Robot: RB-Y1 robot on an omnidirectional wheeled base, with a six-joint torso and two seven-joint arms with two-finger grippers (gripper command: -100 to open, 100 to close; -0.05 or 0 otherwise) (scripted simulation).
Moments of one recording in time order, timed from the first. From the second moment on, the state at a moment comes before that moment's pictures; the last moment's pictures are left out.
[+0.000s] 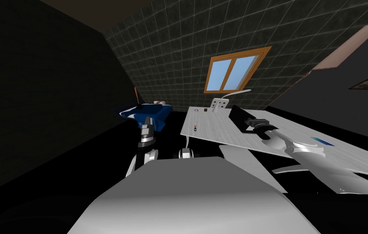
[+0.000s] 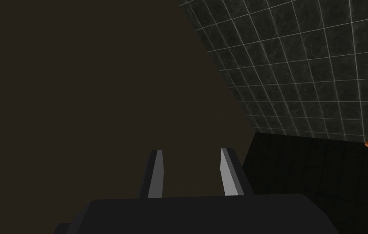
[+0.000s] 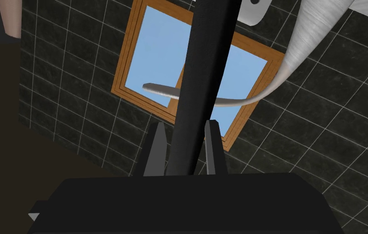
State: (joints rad) left arm 0.50 0.04 0.01 -2.29 -0.09 -0.46 -0.14; right arm 0.21 -1.08 -0.22 -1.25 0.61 0.12 0.27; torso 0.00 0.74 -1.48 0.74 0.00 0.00
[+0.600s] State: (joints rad) left arm 0.50 0.04 0.01 -2.29 -0.09 -0.46 -0.14; right arm 0.20 -1.14 -0.19 -1.17 0.47 0.07 0.17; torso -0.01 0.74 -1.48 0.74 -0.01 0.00
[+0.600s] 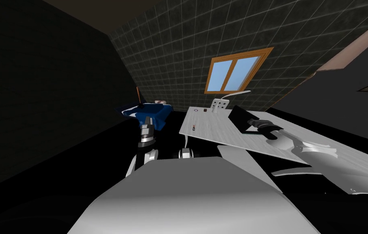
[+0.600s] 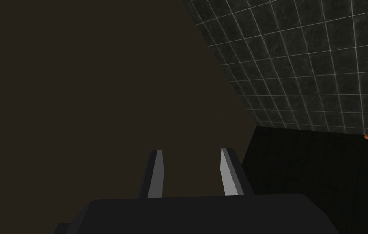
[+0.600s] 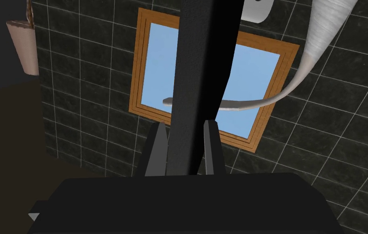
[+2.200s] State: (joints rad) left arm 0.50 0.04 0.01 -2.29 -0.09 -0.46 -0.14; right arm 0.12 -1.10 -0.06 -0.96 0.14 -0.07 -0.13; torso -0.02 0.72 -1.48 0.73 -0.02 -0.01
